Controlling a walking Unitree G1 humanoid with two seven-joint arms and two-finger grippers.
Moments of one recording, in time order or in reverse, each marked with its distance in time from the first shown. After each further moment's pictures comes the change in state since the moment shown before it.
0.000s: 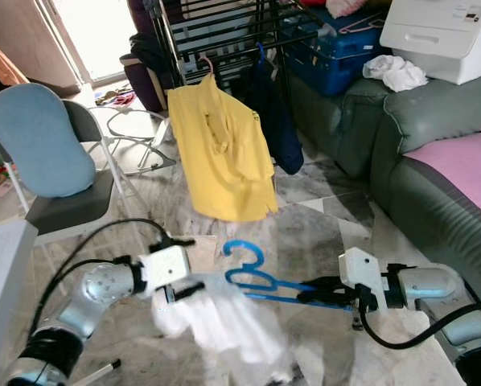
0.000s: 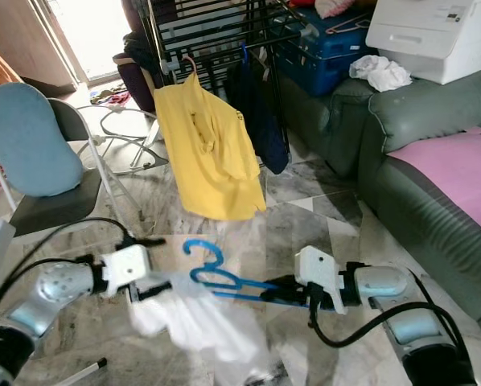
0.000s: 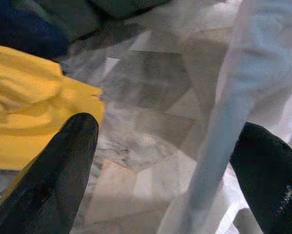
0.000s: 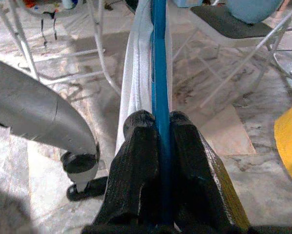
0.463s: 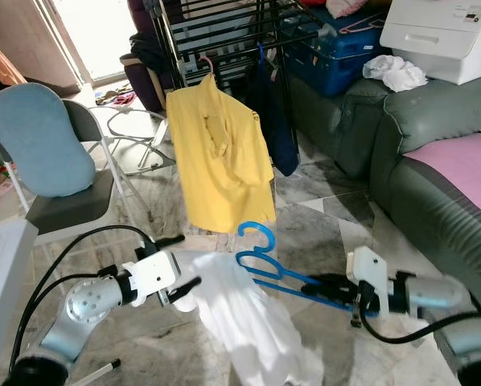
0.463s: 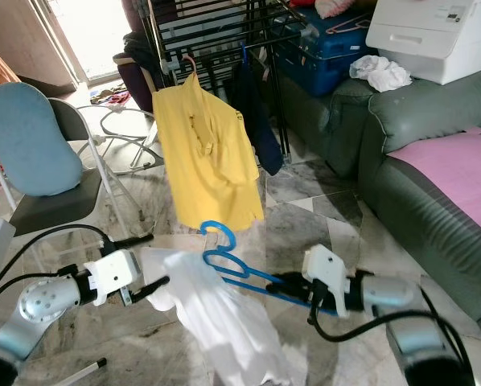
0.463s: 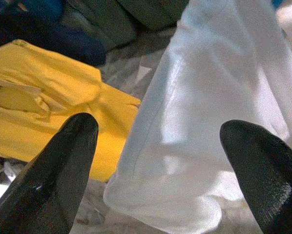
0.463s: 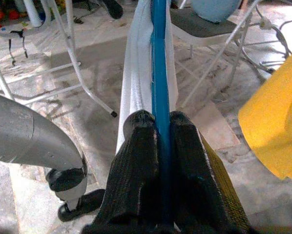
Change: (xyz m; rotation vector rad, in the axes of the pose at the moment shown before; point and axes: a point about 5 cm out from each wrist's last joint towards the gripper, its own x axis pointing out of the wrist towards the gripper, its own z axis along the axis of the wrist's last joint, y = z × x) left arm -0.020 -0.006 0.002 0.005 -0.048 0.184; right arm -0.003 0.001 -0.008 0.081 -0.042 -0.135
